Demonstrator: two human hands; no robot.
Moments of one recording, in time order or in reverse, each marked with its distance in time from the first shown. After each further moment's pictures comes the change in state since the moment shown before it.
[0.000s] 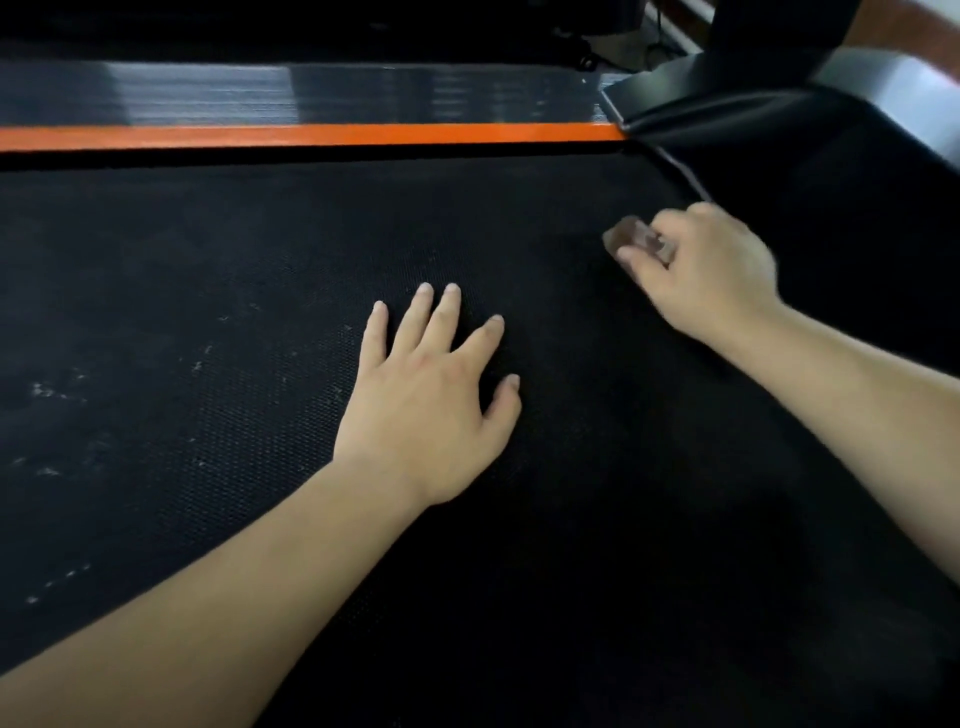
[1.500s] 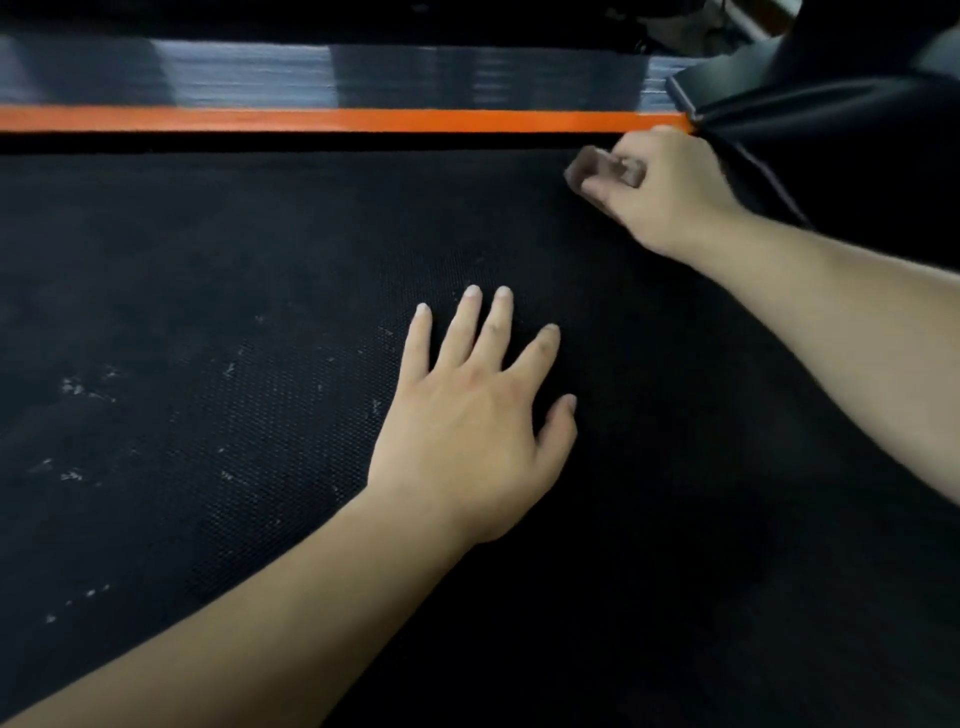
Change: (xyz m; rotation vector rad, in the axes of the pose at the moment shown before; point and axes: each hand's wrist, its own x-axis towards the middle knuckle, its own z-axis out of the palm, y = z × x) left_hand 0.002 0.000 -0.002 0.011 -0.018 0.007; right_hand 0.096 -0.055 0.033 0.263 -0.046 -0.130
